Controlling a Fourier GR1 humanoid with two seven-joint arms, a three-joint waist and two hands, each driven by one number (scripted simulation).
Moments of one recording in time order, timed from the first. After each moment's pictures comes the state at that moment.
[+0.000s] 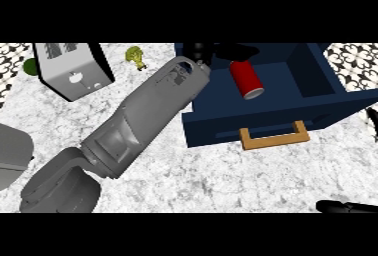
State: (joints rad) left arm -1.41 0.00 -0.63 -0.37 0.57 0.78 -0.07; right arm 0.09 -0.08 -0.25 -2.15 -0.03 0.20 0.13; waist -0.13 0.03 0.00
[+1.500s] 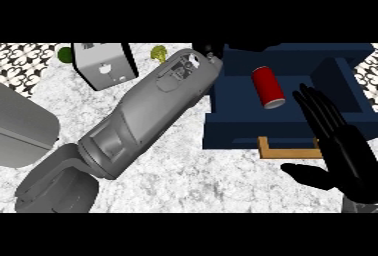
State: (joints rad) left arm -1.44 0.01 -0.61 -0.48 0.69 0.85 -0.07; right arm -0.05 -0.25 0.09 -1.93 0.91 0.06 0.00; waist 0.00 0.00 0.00
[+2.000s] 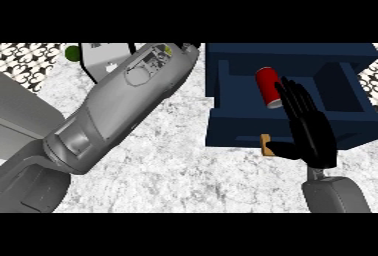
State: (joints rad) left arm -1.39 0.14 -0.61 -0.63 0.63 0.83 0.06; right arm -0.19 -0.17 0.08 -1.55 1.06 -0.20 -0.06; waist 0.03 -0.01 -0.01
